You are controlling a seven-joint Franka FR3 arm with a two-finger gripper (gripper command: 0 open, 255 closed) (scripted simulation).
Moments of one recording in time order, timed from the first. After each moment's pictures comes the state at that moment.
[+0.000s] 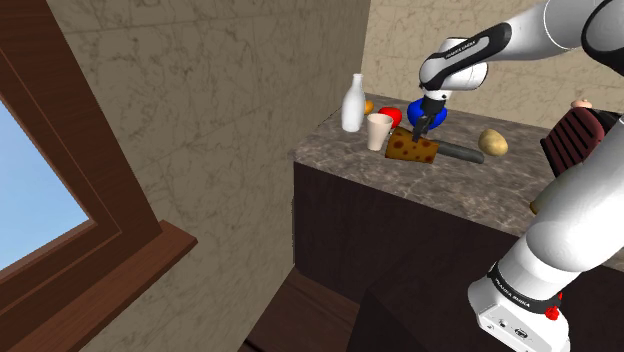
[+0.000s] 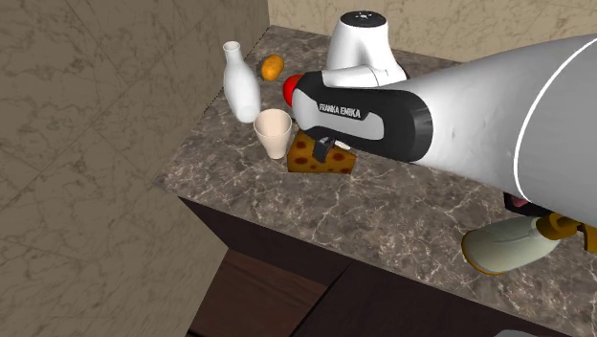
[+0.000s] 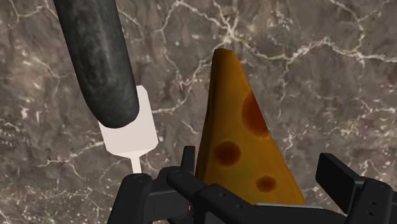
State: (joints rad) arm -0.09 0.01 -0.41 -2.19 0.05 2.23 -0.72
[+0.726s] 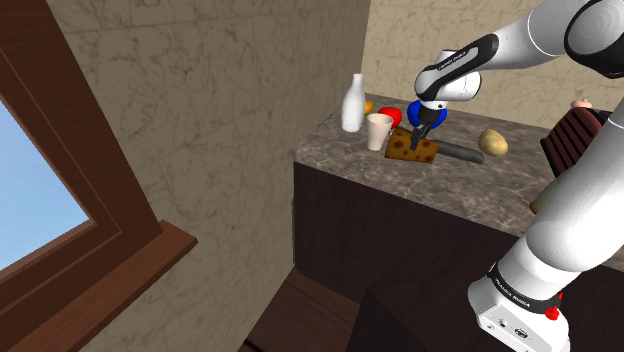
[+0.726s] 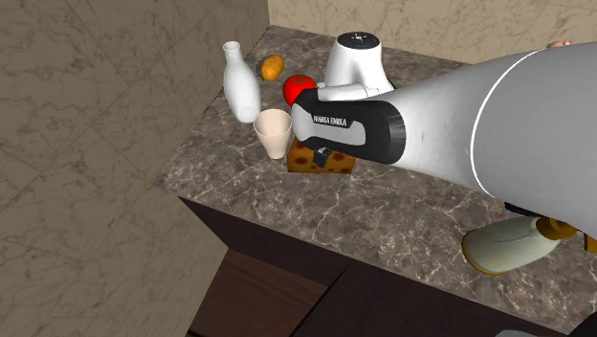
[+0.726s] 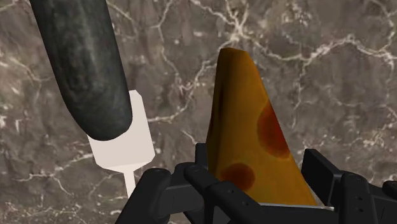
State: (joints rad) arm -0.09 0.07 -0.41 -2.22 0.09 2.31 -0.75
